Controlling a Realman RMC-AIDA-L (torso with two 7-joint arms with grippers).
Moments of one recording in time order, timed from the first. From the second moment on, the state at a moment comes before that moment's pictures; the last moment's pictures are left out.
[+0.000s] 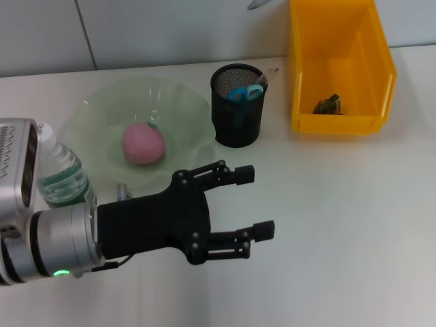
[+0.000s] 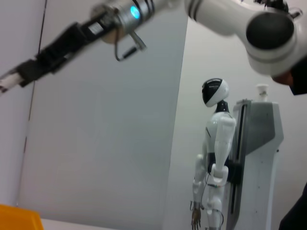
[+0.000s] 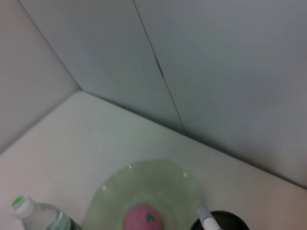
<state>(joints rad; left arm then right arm) -0.44 -2.03 1.72 0.57 0.96 1.49 -1.03 1.09 1.75 -0.63 -1.03 -2.44 -1.84 2.50</state>
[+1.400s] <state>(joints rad) -0.40 -2.05 1.65 0.56 1.03 1.43 -1.09 1.38 1.89 -0.97 -0.54 -2.74 -1.39 2.50</state>
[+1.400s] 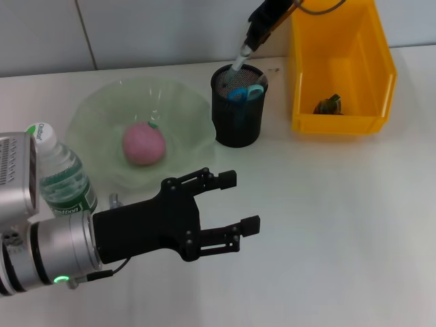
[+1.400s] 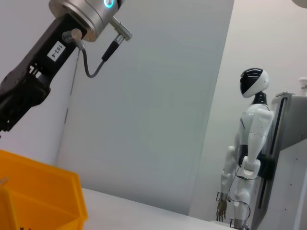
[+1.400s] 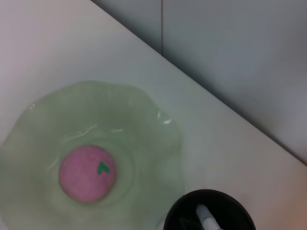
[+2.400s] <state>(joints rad) -0.39 -2.04 1.64 0.57 1.03 1.44 -1.12 1.38 1.92 -0.98 -0.53 -2.81 -1.34 2.57</state>
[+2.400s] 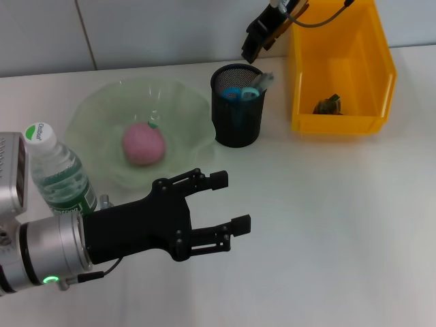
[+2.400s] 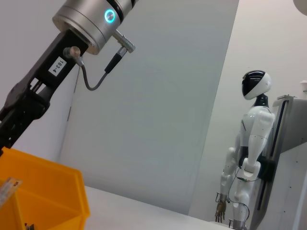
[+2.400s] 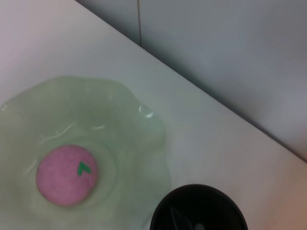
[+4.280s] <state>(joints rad) -0.38 -1.98 1.59 0.50 1.14 1.48 -1.10 0.37 1.97 -0.81 -0.54 -1.68 -1.86 1.37</state>
